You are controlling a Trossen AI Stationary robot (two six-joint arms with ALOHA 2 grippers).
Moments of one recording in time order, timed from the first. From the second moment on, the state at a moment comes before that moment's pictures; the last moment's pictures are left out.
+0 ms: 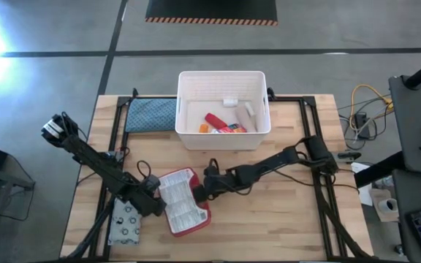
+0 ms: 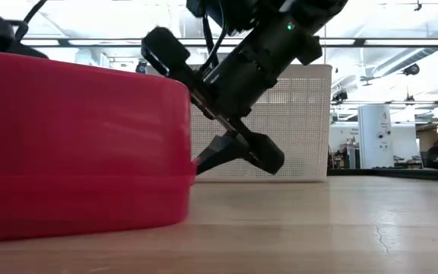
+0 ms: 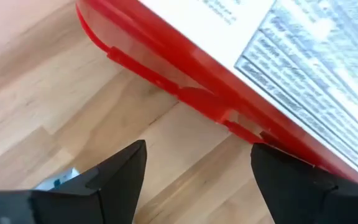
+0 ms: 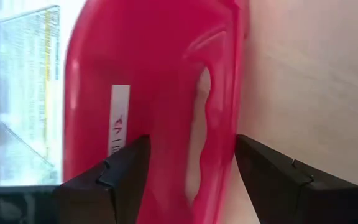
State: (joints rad) left arm -0.67 1.28 0.69 -0.61 -0.14 -1.63; right arm 0.23 2.11 1.35 -0.05 0.08 1.39
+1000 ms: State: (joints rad) left arm -0.73 1.28 1.08 -1.01 -0.53 -1.58; right arm 0.26 1.84 1.38 -0.41 0.19 1.12
